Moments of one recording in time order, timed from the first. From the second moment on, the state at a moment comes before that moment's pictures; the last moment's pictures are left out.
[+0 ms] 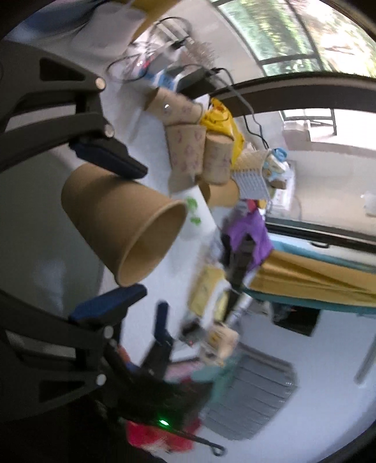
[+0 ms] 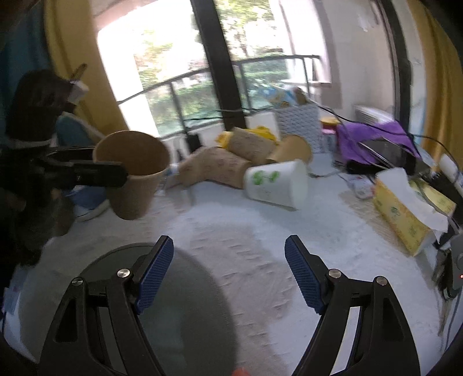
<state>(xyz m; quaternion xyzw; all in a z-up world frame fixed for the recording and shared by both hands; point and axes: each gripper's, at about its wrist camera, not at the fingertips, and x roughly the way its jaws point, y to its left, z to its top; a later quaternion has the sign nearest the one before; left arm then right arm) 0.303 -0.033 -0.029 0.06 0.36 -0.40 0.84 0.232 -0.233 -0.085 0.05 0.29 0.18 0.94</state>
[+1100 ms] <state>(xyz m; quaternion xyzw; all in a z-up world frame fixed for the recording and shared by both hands) 0.159 0.007 -0.069 -0.24 0.33 -0.42 0.81 0.129 -0.173 -0.060 0.01 0.23 0.38 0.89</state>
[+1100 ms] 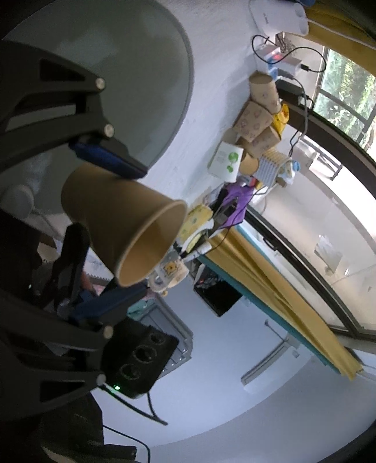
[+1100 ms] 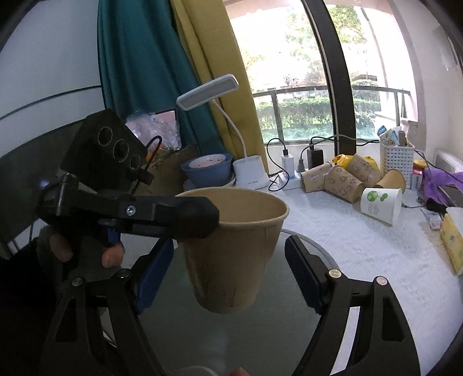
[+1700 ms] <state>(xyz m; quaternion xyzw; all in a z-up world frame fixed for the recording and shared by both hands) 0.136 0.015 -0.060 -0.23 0.31 -0.40 0.83 0.119 -0.164 -0.056 0.00 0.22 0.39 0.89</state>
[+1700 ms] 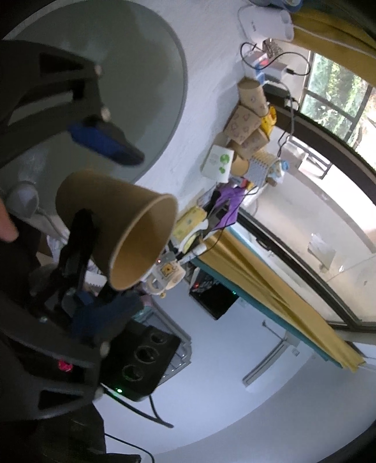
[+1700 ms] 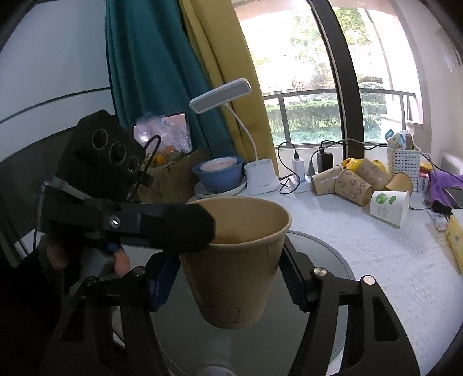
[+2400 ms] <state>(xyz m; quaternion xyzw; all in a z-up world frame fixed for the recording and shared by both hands) 0.082 0.093 -0.055 -0.13 0.22 -0.16 0.95 0.133 -0.142 -0.073 -0.03 0.26 0.34 0.90</state>
